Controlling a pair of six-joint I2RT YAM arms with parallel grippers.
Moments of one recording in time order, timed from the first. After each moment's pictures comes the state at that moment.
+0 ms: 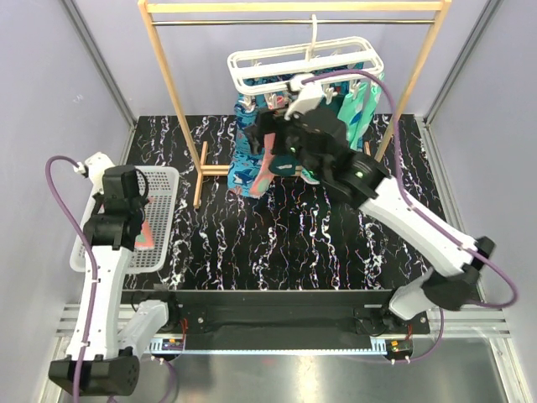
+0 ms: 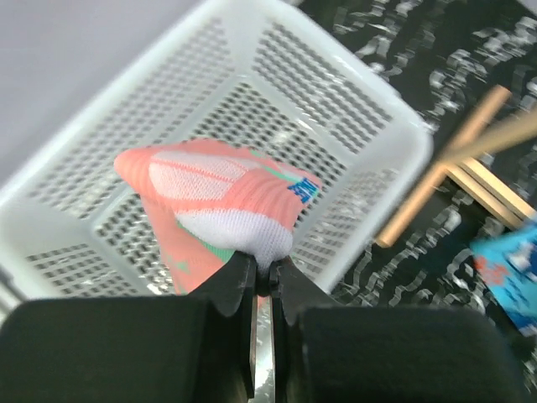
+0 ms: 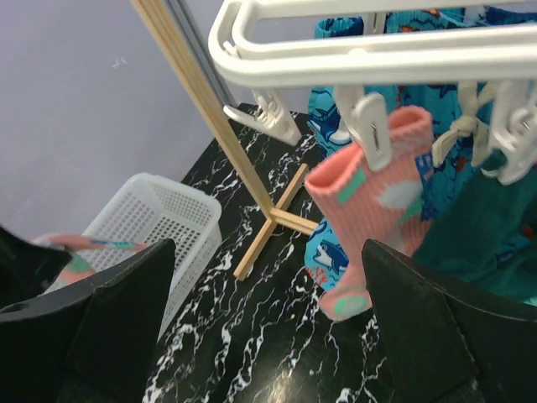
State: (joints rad) left arm -0.02 0.87 1.05 -0.82 -0.53 -0.49; right arm 0.90 1.53 1.78 -0.34 0.35 0.32
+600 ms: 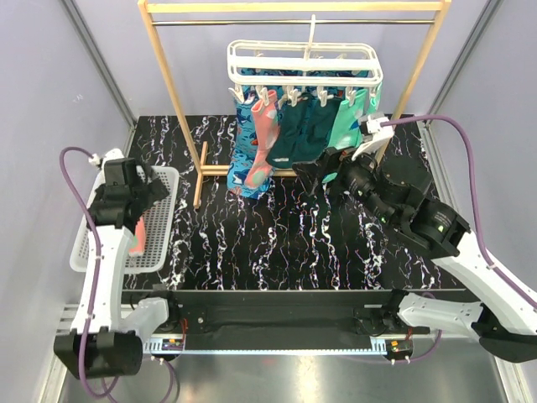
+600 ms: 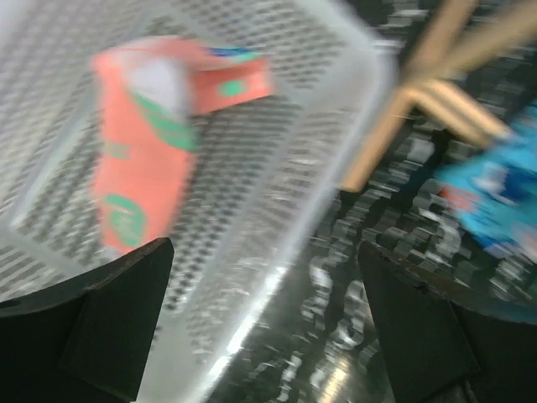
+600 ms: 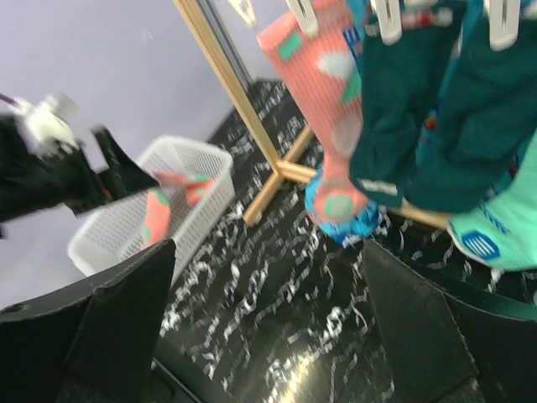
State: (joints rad) left arm 0.09 1.01 1.06 -0.82 -0.25 -0.44; right arm 0.90 1.02 1.40 -0.41 0.28 0.38
